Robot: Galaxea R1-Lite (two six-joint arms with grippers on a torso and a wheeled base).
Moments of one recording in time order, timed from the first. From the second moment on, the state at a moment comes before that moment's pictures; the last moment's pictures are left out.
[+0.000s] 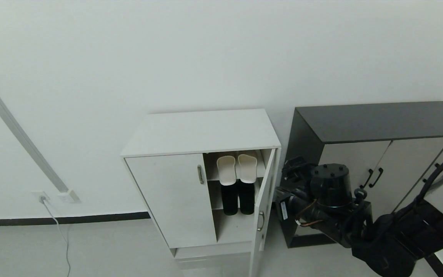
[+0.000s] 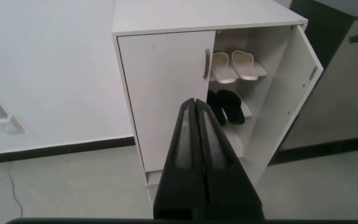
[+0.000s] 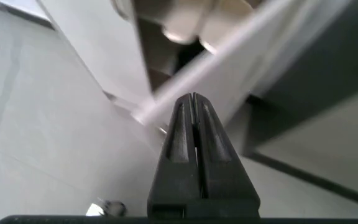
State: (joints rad) left arm 0.00 0.00 0.00 0.00 -0.04 0.01; right arm 0.69 1.98 -0.74 -0.91 -0.23 0.01
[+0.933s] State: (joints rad) left arm 0.00 0.00 0.00 0.00 -0.04 0.01; right arm 0.66 2.19 -0.82 -0.99 -0.17 0.00
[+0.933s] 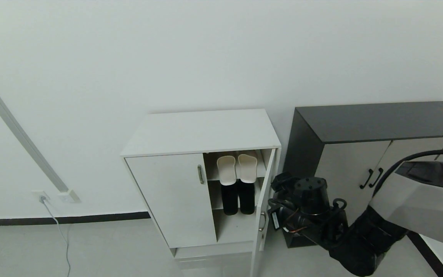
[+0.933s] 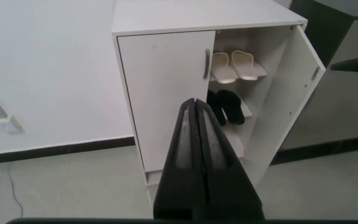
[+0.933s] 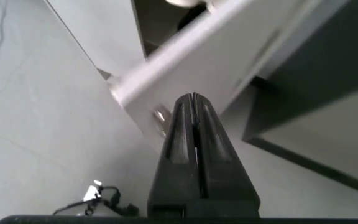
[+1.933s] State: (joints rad) left arm 0.00 0.00 0.00 0.00 -0.04 0.01; right arm 0.68 2.21 -0.66 -1.28 -0.05 0.08
